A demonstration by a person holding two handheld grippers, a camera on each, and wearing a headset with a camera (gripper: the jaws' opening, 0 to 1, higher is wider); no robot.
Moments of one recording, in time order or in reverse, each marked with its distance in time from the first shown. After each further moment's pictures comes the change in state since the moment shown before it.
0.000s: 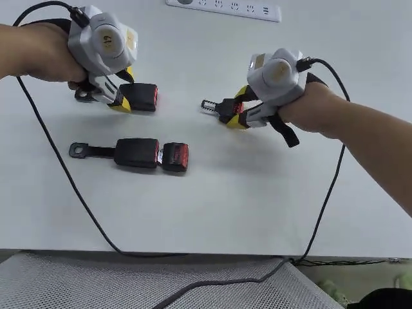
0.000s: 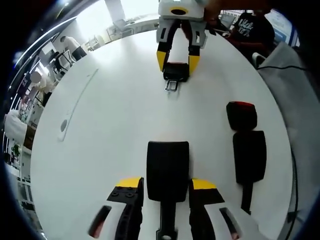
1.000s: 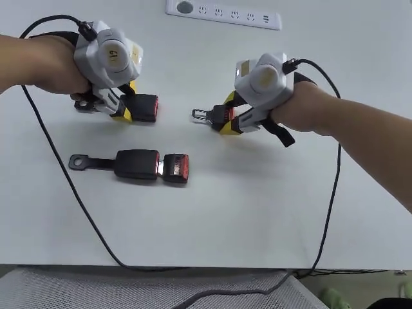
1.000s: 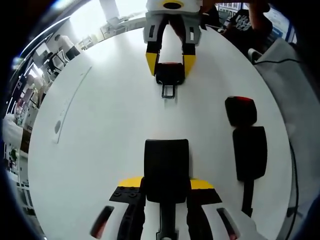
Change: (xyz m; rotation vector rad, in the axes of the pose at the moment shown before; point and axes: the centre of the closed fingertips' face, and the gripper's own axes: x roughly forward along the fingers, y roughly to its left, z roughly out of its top) left arm 0.003 -0.003 -0.002 0.028 0.029 -0.042; right arm 0.013 0.008 0.028 -0.131 0.008 0.053
